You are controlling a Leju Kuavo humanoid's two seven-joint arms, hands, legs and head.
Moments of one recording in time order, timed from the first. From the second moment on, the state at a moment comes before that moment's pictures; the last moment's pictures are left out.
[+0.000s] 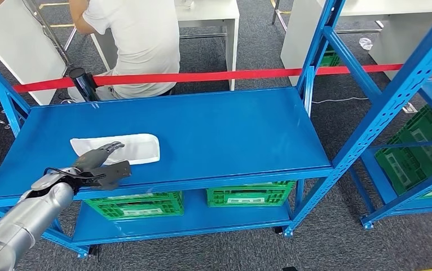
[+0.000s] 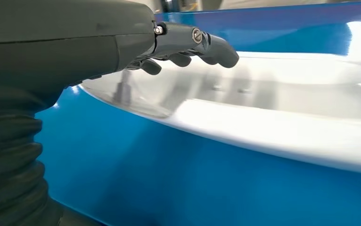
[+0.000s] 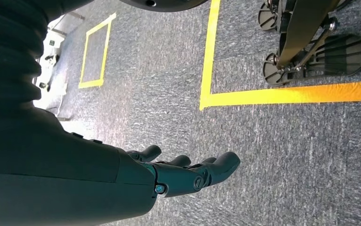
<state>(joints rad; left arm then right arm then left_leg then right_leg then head) -0.88 0.16 -0.81 -0.35 -0.58 -0.09 -0.32 -0.04 0.08 -0.57 -0.17 0.52 -0.03 0.09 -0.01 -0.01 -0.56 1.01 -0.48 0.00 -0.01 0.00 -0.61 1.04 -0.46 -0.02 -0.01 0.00</state>
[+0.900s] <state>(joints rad) -0.84 0.20 -0.73 -0.32 -0.59 -0.05 -0.29 -0.04 0.08 -0.57 -0.17 0.55 -0.03 0.09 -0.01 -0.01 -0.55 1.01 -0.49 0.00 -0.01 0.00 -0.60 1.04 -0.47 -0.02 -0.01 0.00</state>
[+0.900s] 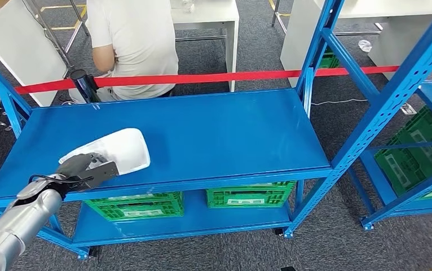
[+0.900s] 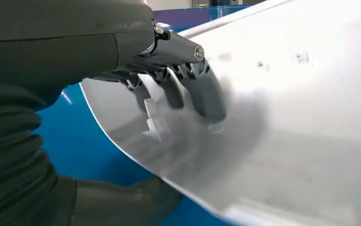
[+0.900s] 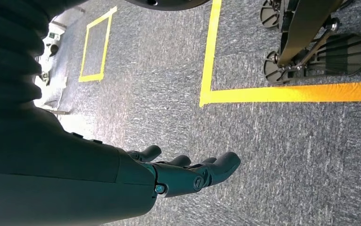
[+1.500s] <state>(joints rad) -0.85 0.17 -0.68 -0.32 -0.61 -0.05 -0.34 -0.04 0.08 -0.58 -0.17 0.55 -0.03 0.10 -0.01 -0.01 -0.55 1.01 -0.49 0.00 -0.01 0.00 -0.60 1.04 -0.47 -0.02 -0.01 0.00</state>
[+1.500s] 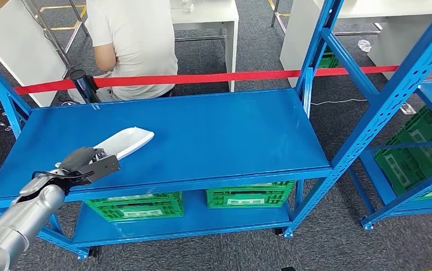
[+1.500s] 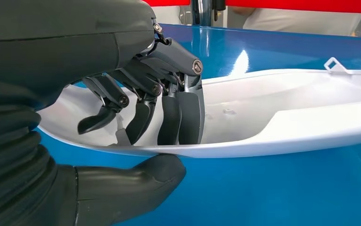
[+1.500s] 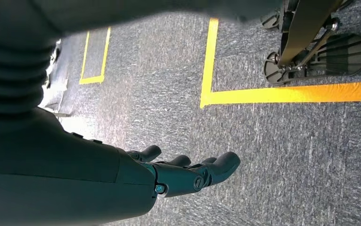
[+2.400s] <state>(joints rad) -0.85 0.16 -0.66 -0.32 -0.63 -0.05 -0.38 -0.04 0.08 -0.61 -0.17 0.56 -0.03 0.10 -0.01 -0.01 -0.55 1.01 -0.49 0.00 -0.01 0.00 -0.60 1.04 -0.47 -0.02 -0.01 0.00</state>
